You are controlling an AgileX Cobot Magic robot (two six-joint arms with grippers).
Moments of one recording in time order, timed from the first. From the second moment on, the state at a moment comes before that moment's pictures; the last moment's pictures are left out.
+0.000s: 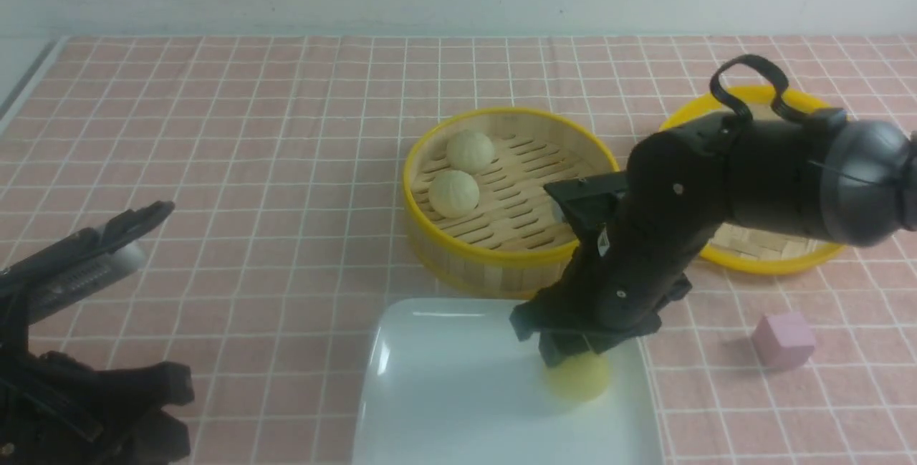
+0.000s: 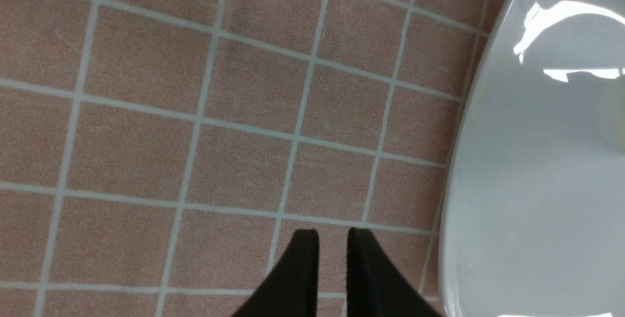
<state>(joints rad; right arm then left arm) 0.61 1.82 -1.25 0.18 0.82 0.14 -0.03 0.97 -0.55 -0.42 0.83 -0.06</state>
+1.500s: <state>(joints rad) 0.52 0.87 -0.72 -0.05 0.93 0.10 -0.51 2.13 -1.77 -0.08 0.70 -0.16</state>
